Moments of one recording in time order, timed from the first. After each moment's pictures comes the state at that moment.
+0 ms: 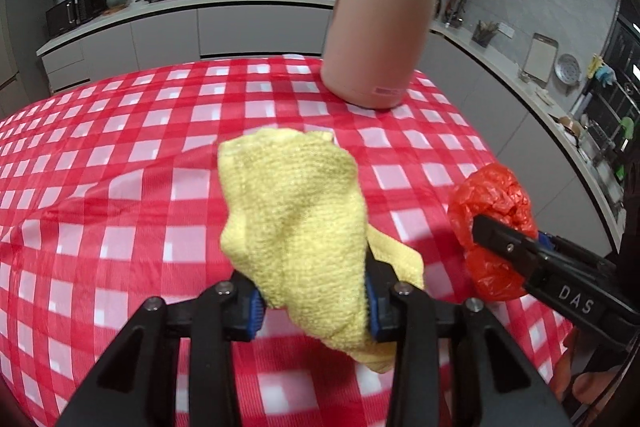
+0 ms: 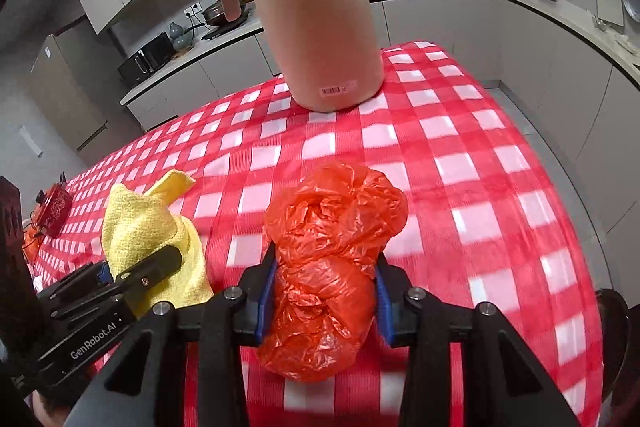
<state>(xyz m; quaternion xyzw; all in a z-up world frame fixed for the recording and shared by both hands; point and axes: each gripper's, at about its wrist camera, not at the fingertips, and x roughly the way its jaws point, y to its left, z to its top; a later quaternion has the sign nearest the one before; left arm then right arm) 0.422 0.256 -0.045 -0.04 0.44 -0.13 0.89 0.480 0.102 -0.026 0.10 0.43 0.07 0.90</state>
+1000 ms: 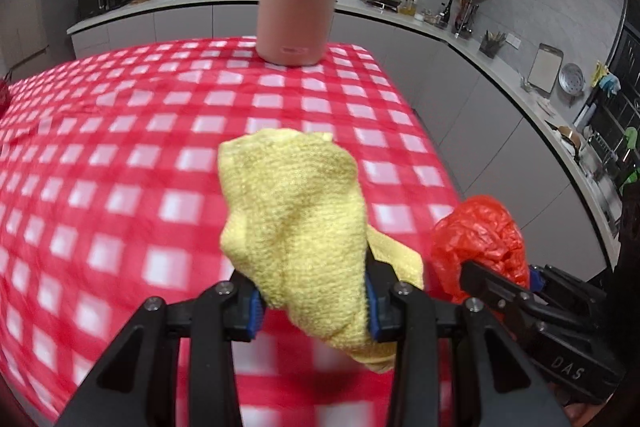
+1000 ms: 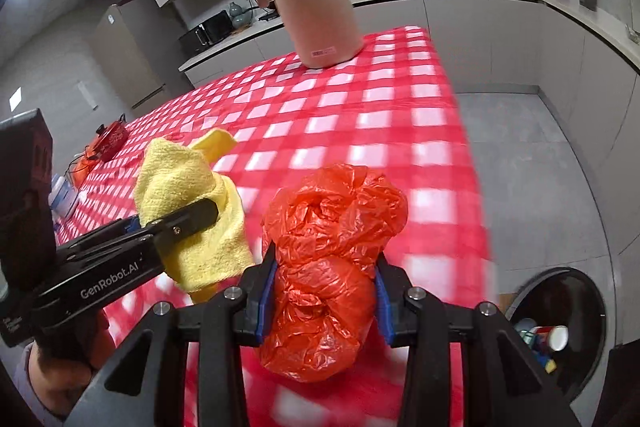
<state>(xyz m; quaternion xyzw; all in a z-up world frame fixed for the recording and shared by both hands) 0.287 0.099 -0.033 -0.08 0.43 -0.06 0.90 0.336 -0.042 -0.030 0.08 0.42 0.19 0.88</state>
